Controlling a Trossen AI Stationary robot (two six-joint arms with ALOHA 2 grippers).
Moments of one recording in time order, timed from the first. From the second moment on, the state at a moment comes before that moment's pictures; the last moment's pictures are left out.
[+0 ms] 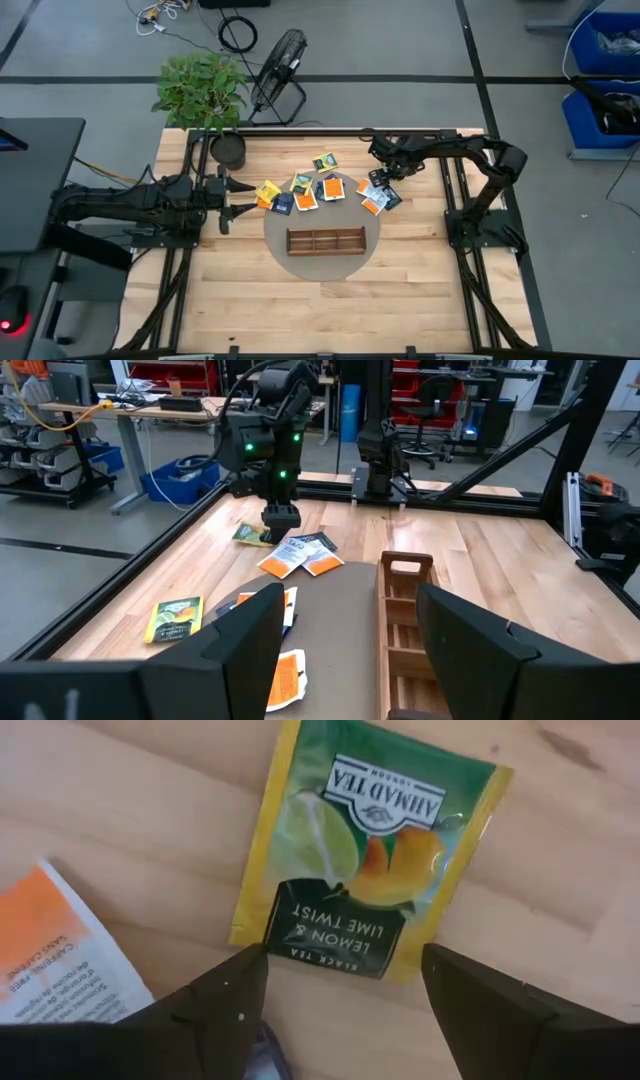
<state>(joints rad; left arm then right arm) 0.00 0.47 0.38 -0.05 -0.18 -0.06 -0.61 1.70 0.91 -0.68 0.14 0.59</state>
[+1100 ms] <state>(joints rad) 0.00 0.47 0.38 -0.05 -0.18 -0.06 -0.59 1.69 0.90 -0.63 0.08 0.47</state>
